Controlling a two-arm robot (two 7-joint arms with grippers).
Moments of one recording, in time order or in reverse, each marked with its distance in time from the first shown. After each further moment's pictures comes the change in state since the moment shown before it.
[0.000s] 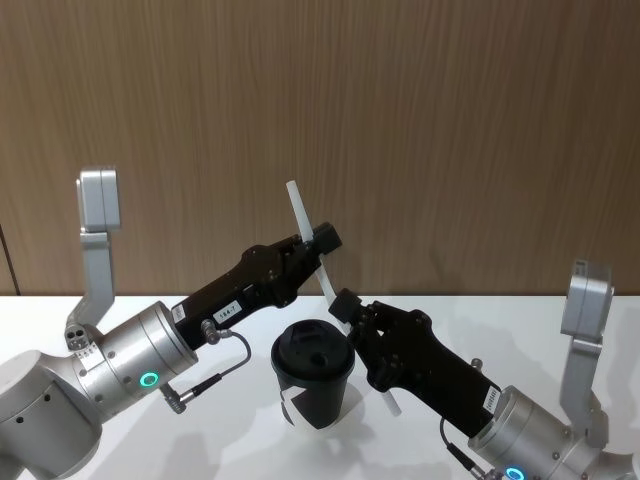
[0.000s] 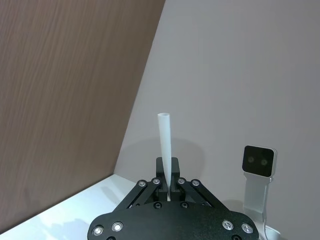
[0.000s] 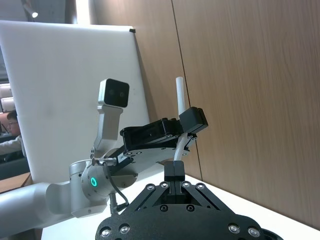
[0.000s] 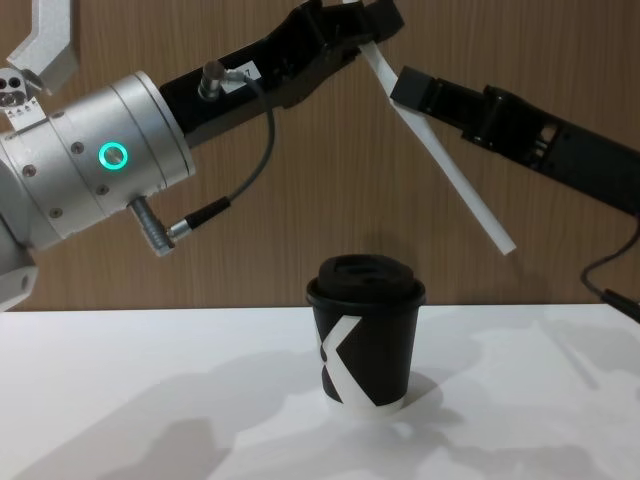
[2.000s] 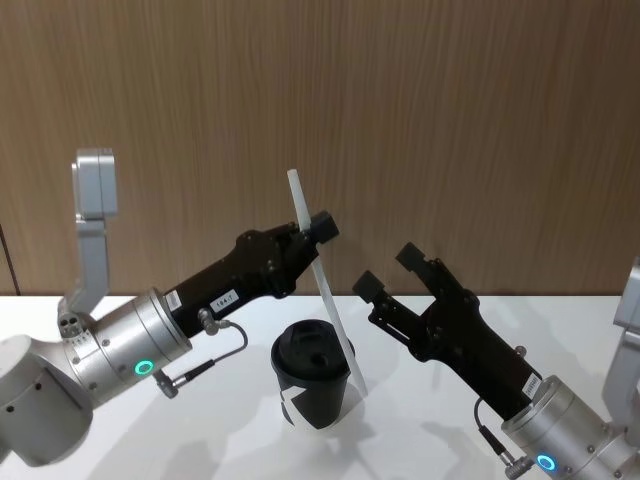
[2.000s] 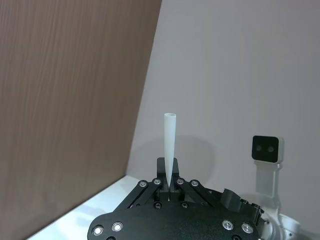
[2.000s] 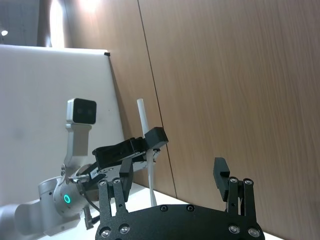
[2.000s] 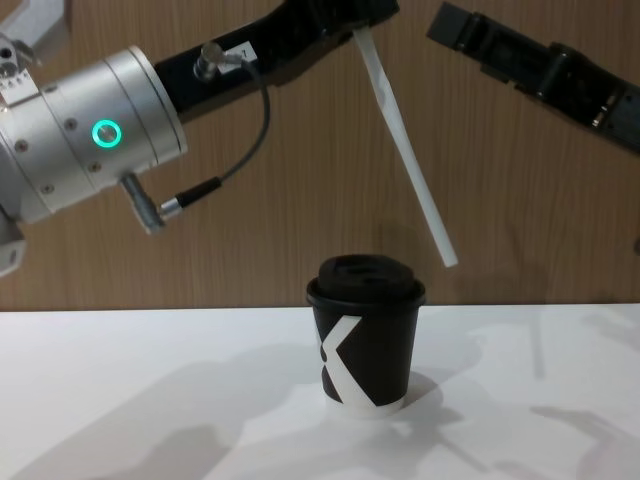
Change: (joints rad) left arm -0.015 0.025 0.007 -0.031 0.049 -0.031 0.027; right arm -0.047 0.015 0.058 -0.054 0.025 -0.054 -0.095
